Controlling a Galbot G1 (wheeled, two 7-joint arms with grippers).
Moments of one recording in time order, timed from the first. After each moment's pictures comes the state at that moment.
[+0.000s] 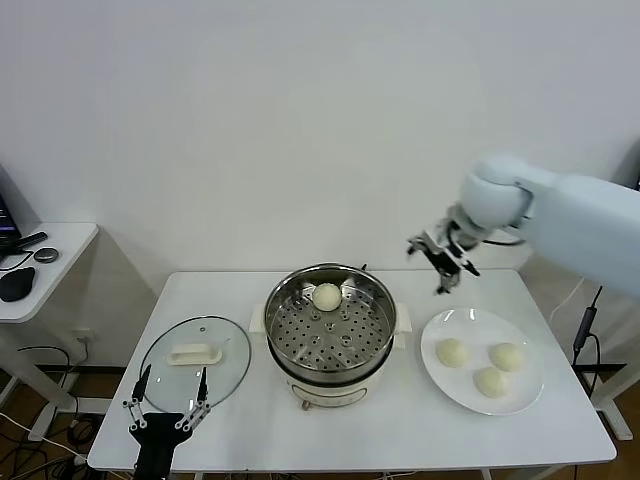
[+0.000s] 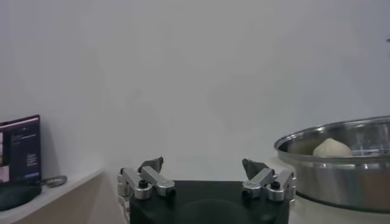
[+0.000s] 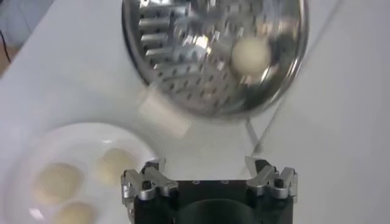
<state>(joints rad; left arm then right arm) 1.84 -1.36 -0.58 -2.15 0.06 -0.25 -0.19 0.62 0.65 -1.24 1.58 0.07 -0.22 -1.14</state>
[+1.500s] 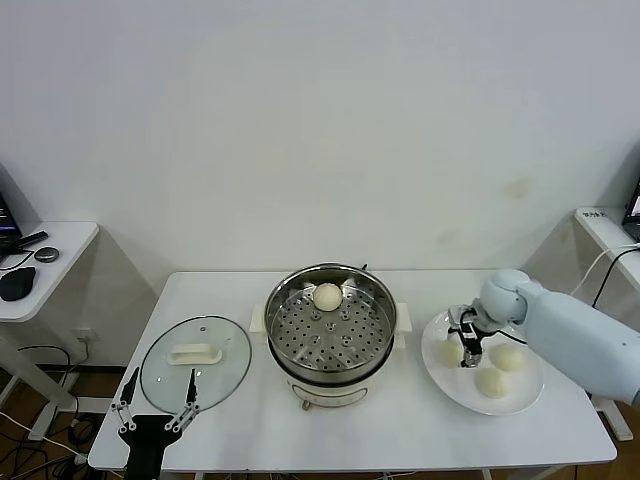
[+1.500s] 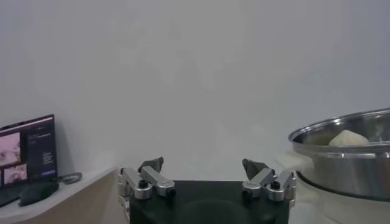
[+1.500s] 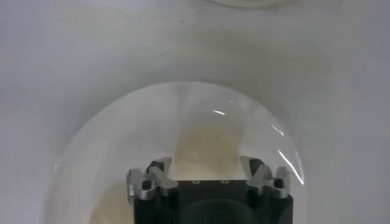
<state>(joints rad) 1.84 -1.38 -0.62 -2.13 0.07 -0.26 -0.19 -0.09 0.72 -0.76 1.24 -0.21 -0.24 -1.09</state>
